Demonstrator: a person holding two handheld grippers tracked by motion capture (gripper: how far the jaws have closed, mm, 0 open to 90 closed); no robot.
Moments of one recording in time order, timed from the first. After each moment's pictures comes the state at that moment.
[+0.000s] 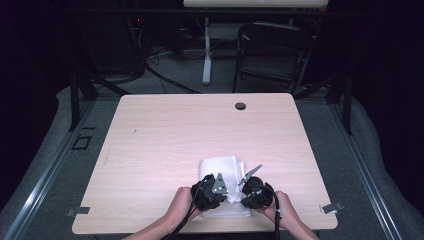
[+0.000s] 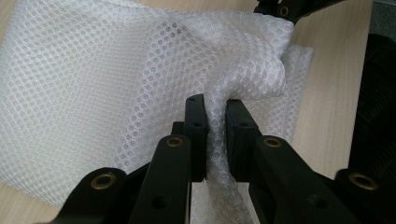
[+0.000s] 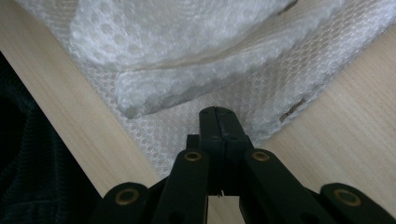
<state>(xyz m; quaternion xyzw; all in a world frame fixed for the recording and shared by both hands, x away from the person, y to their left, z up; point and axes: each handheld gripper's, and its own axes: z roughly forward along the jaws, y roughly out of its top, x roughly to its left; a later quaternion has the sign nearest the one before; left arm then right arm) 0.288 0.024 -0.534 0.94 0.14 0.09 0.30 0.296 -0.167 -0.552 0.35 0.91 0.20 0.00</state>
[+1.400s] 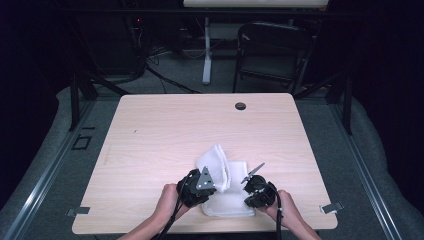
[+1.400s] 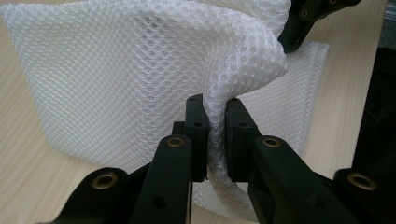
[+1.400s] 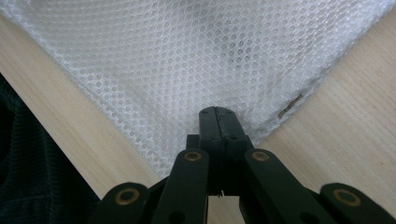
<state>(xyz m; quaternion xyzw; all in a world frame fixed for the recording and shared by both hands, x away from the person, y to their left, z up) 0.286 0.059 -0.508 0.92 0.17 0.12 0.32 0.300 -0.174 -0.549 0.37 0.91 0.17 0.00</state>
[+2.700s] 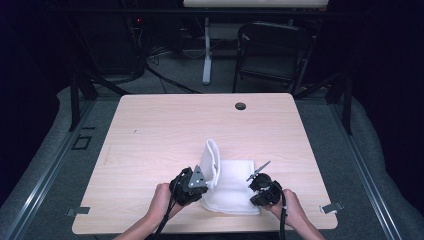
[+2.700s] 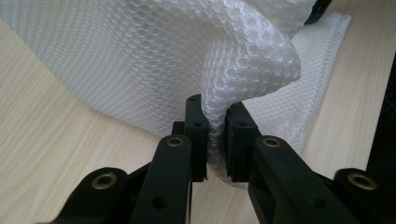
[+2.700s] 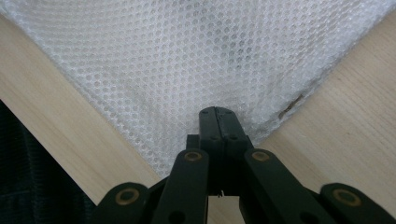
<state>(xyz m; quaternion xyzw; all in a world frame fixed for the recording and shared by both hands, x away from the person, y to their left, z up) 0.289 0.075 -0.511 0.92 0.19 0.13 0.32 0.303 -0.188 -0.549 0.40 0.90 0.16 0.00</state>
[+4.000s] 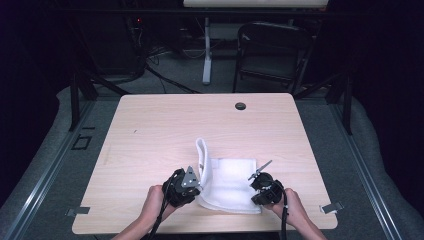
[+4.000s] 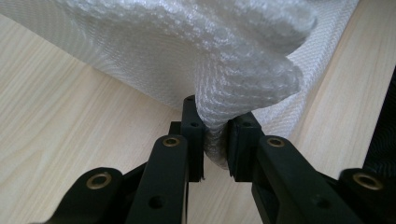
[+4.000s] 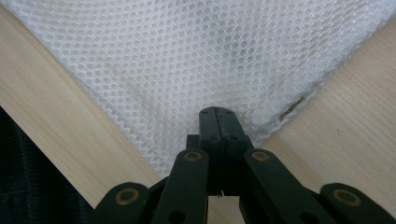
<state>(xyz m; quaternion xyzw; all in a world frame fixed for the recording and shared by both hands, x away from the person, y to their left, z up) 0.288 0.093 -0.515 0.92 0.22 0.12 0.30 0.305 -0.193 -0.549 0.40 0.90 0.16 0.00</state>
